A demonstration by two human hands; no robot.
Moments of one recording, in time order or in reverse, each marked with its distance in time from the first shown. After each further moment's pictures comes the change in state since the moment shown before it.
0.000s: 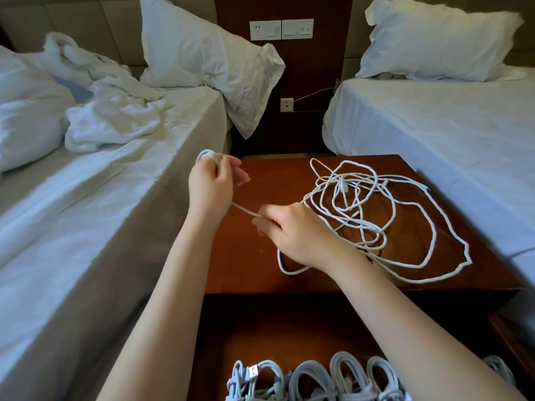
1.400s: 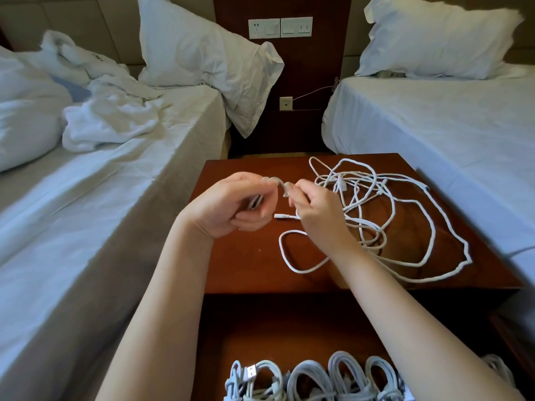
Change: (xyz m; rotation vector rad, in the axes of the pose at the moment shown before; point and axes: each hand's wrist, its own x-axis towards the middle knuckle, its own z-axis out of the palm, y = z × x) left_hand -0.012 0.023 -0.012 -0.502 -1.167 -0.117; right_hand 0.001 0.036 -0.001 0.239 0.416 0.230
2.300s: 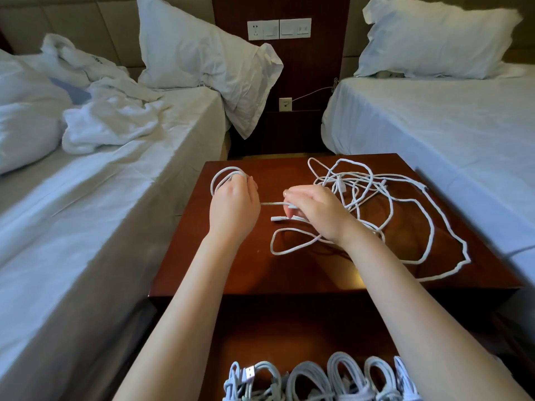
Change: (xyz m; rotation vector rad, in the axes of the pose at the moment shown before) left_hand 0.028 -0.055 -0.001 1.159 1.086 -0.004; right_hand 0.005 -0.019 -0.026 0.108 -0.360 0.083
